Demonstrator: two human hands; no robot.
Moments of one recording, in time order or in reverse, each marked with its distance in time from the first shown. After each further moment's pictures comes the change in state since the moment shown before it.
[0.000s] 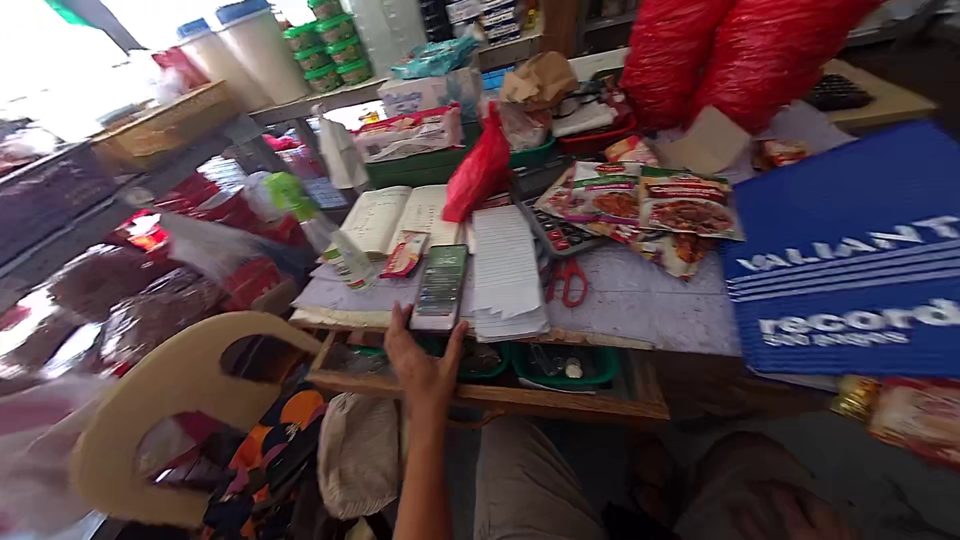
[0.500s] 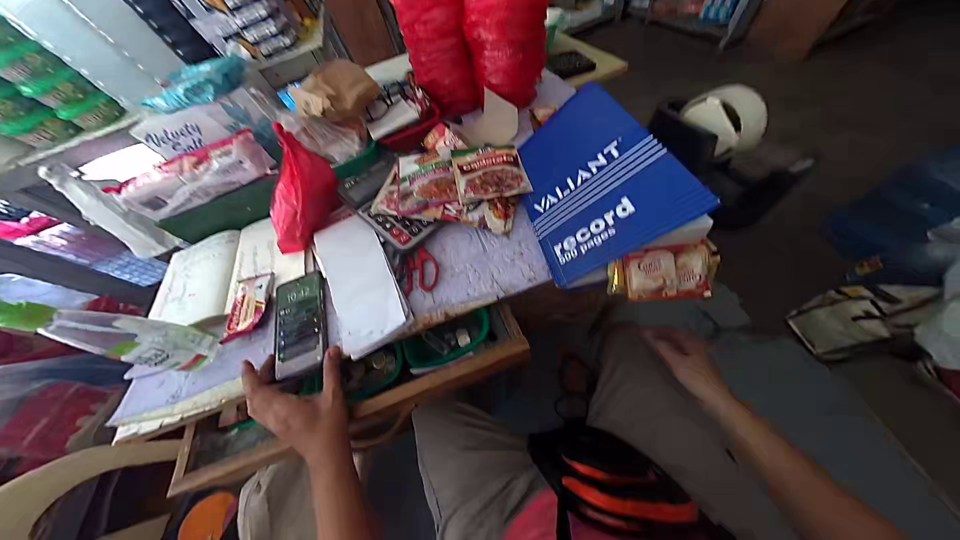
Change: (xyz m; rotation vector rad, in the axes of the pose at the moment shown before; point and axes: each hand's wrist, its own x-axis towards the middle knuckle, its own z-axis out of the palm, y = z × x) left_hand 0.002 0.000 0.000 0.004 -0.039 0.059; right_hand 0.026 0.026 -0.051 0.712 0.105 0.334
